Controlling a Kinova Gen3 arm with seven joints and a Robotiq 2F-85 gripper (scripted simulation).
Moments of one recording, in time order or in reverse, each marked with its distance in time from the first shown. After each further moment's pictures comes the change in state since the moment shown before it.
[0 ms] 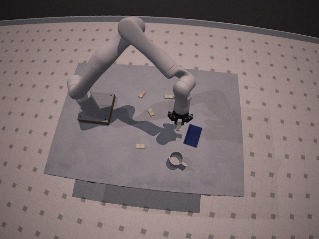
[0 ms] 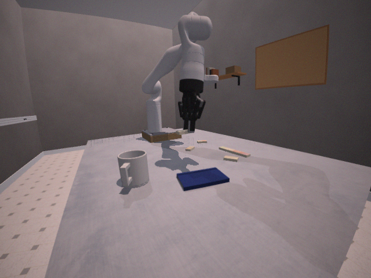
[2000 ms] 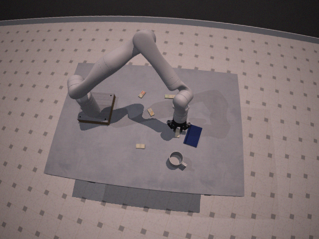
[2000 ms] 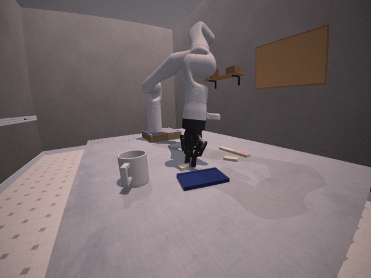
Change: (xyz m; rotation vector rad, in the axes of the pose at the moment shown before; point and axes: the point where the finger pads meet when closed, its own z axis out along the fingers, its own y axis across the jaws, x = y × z) arm 0.014 -0.002 0.118 0.014 -0.026 -0.020
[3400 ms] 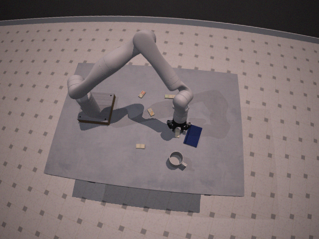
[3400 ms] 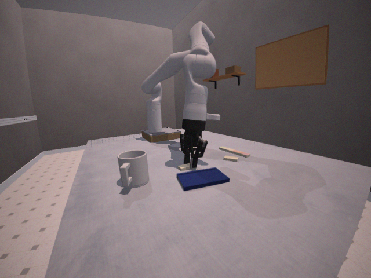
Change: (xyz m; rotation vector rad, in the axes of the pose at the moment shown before) arm 0.000 0.000 0.002 0.000 0.000 0.000
